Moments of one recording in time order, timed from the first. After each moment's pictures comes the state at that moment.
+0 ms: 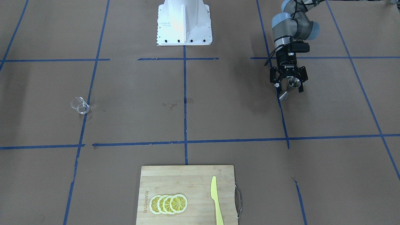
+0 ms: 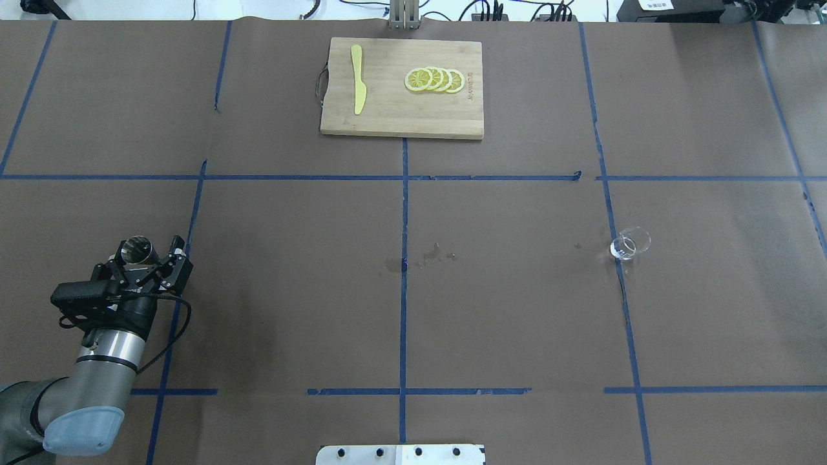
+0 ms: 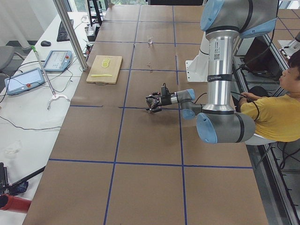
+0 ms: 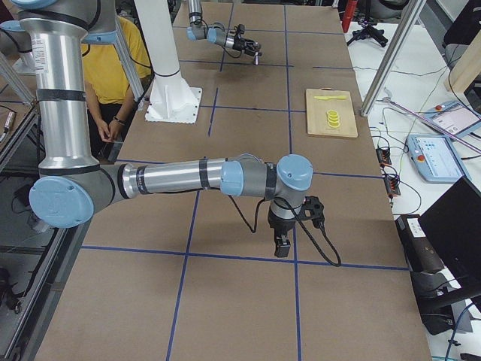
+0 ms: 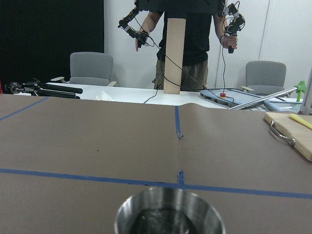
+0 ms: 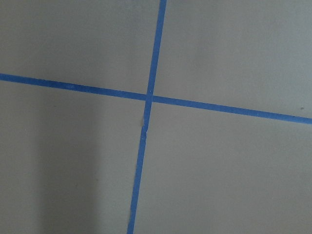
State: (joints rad) left arm -0.15 -1.51 -1.67 -2.49 -0.37 -1.50; right arm 1.56 -1.53 1.68 -1.74 2.23 -0.13
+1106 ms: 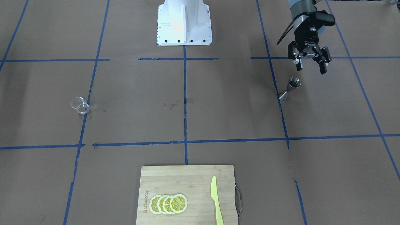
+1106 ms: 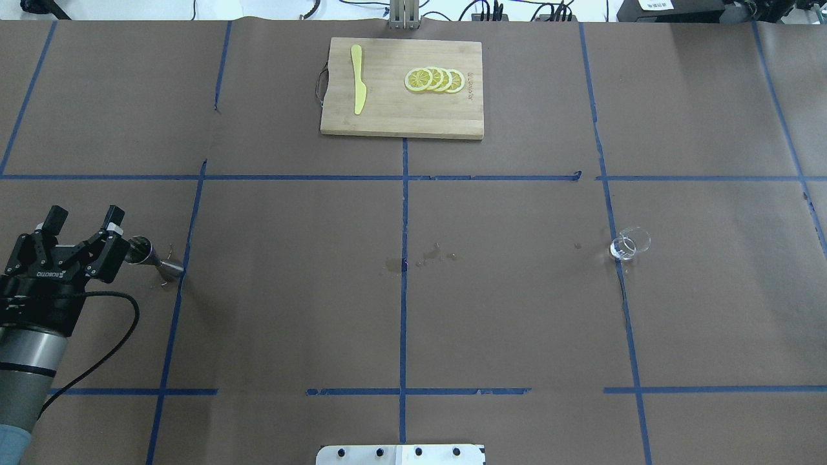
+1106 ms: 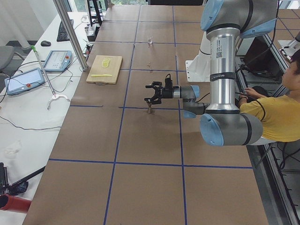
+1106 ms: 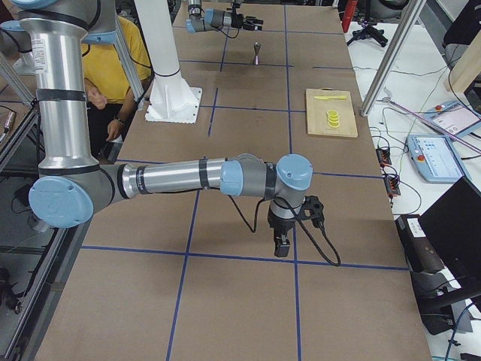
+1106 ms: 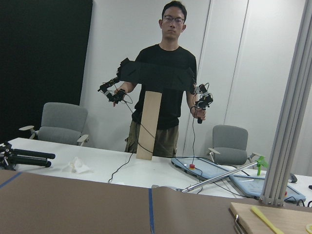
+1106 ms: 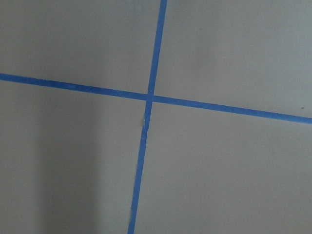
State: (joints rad) left arm -0.15 -1.42 -1.78 -3.18 -0.27 -0.82; right arm 1.56 -1.53 1.68 -1.74 2.23 -0.13
